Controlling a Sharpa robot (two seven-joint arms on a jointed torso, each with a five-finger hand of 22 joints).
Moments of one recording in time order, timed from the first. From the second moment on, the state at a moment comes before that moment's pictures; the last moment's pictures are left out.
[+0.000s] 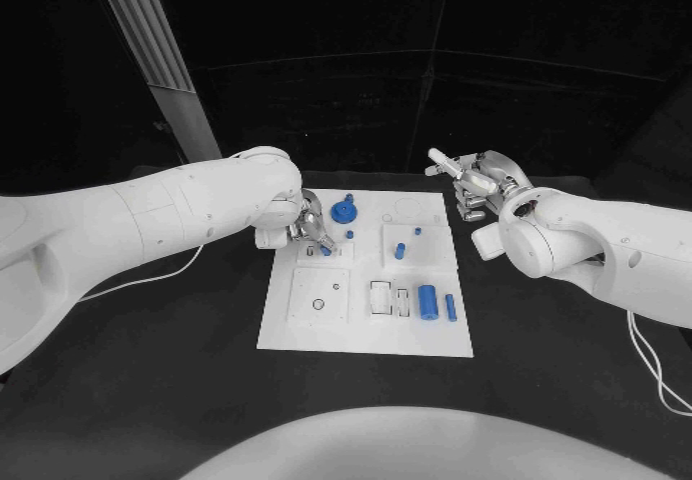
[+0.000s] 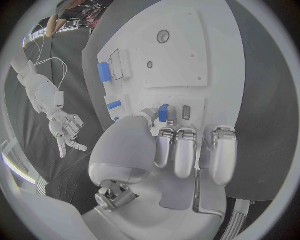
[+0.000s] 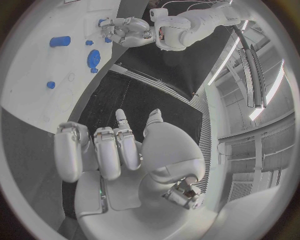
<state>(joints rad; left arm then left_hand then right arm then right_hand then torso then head) 1.34 -0.41 -0.23 1.03 -0.80 0.34 -0.58 1.32 0.00 0.24 0.21 0.48 0.72 0.07 0.65 0.82 1.47 0.01 1.57 1.31 1.47 -0.04 1.57 1.31 0.01 1.46 0.08 1.57 1.31 1.19 -0.86 -0.07 1.54 -0.42 -0.53 0.08 1.12 0.19 -0.26 0.29 0.06 0.76 0.19 0.27 0.11 1.47 0.12 1.57 1.31 1.47 0.06 1.57 1.31 0.02 1.47 0.17 1.45 1.31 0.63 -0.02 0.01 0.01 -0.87</state>
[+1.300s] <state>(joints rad) 1.34 -0.41 -0.23 1.02 -0.80 0.34 -0.58 1.29 -0.02 0.33 0.20 0.46 0.72 0.07 0.65 0.85 1.47 0.01 1.57 1.31 1.47 -0.04 1.57 1.31 0.01 1.46 0.08 1.57 1.31 1.19 -0.86 -0.07 1.54 -0.42 -0.53 0.08 1.13 0.20 -0.26 0.29 0.06 0.75 0.20 0.27 0.11 1.47 0.12 1.57 1.31 1.47 0.06 1.57 1.31 0.02 1.47 0.17 1.45 1.31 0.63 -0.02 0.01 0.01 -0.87</state>
